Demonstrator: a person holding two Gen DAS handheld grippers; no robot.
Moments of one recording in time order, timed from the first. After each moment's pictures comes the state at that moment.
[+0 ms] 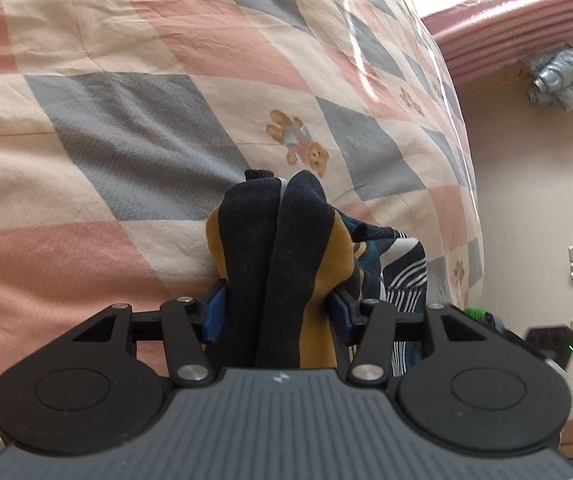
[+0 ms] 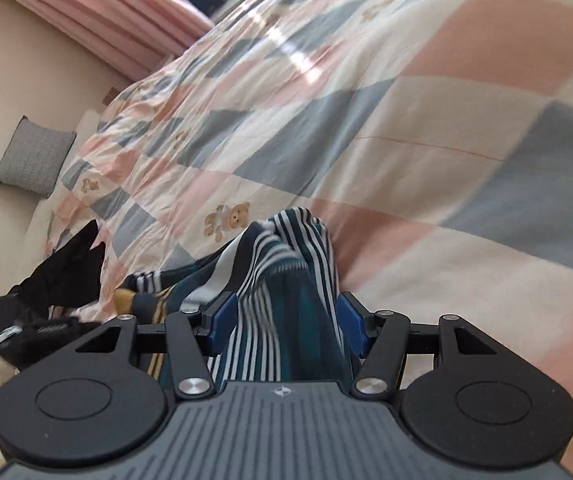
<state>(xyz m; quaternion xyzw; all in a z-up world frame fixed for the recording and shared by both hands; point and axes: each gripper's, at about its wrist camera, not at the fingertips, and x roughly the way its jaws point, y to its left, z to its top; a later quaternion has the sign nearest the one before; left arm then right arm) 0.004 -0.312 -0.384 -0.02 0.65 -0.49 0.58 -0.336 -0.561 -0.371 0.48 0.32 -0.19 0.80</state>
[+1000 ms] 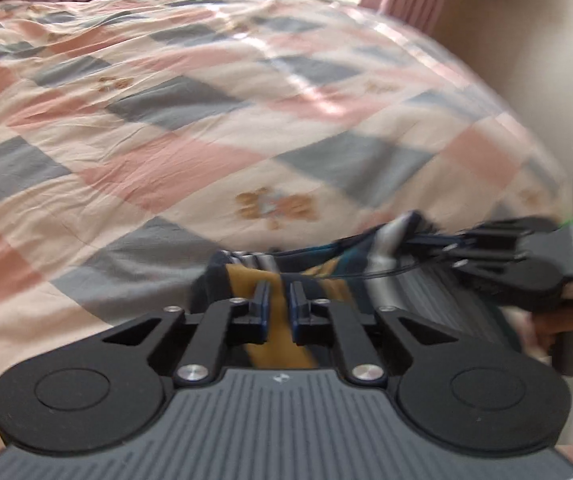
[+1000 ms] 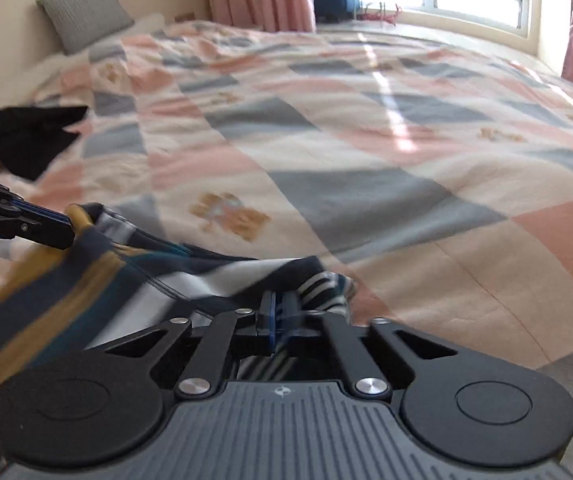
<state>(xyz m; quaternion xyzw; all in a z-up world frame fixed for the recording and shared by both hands) -0.061 -0.353 -0.350 0.22 0.42 -0.53 0.70 -0.266 -0.524 -0.390 0.16 0.38 -0.18 0.89</state>
